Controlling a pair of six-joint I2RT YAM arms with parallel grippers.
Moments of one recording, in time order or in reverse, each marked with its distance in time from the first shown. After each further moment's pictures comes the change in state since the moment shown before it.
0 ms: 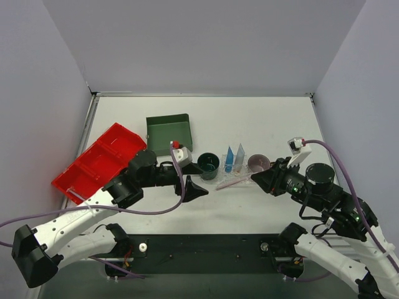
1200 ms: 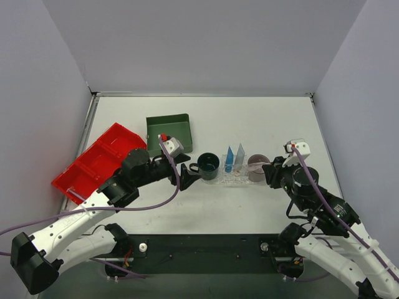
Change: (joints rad) left arm 0.095 -0.056 -0.021 0.005 -0.223 -0.008; right arm 0.000 -0.067 -0.203 0.132 0.418 -0.283
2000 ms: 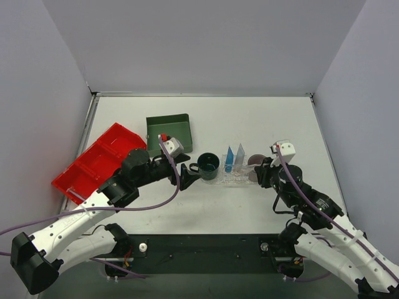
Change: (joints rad) left arm 0.001 0.000 -0.001 0.000 -0.006 0.008; right arm 0.000 0.052 -0.135 0.141 -0.011 -0.022
